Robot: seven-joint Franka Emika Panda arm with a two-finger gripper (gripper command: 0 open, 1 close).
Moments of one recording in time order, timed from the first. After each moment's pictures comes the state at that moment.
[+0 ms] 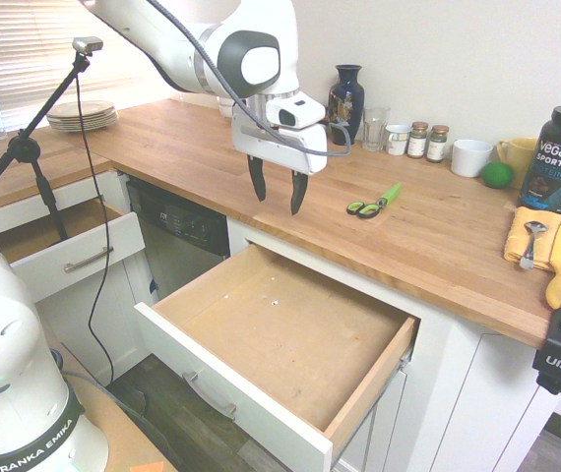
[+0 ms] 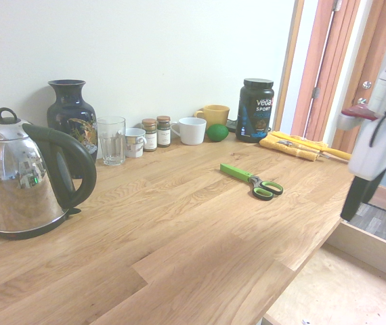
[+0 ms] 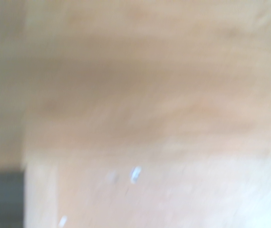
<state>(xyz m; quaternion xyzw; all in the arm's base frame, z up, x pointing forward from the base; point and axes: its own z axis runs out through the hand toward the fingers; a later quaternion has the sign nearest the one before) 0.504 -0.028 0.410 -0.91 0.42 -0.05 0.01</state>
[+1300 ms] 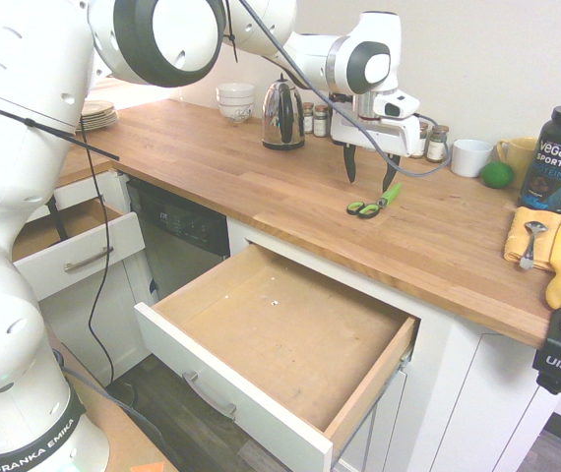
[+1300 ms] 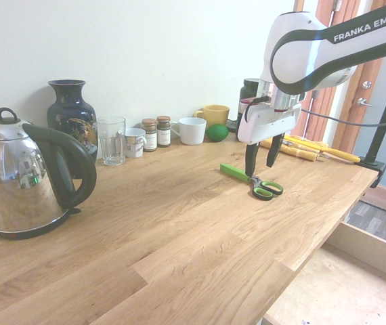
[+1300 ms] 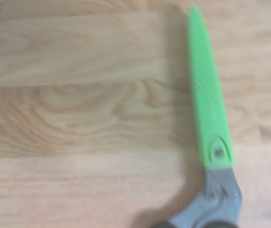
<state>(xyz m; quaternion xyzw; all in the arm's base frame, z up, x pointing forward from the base) 0.731 -0.082 0.388 -0.91 0.40 -0.05 0.00</state>
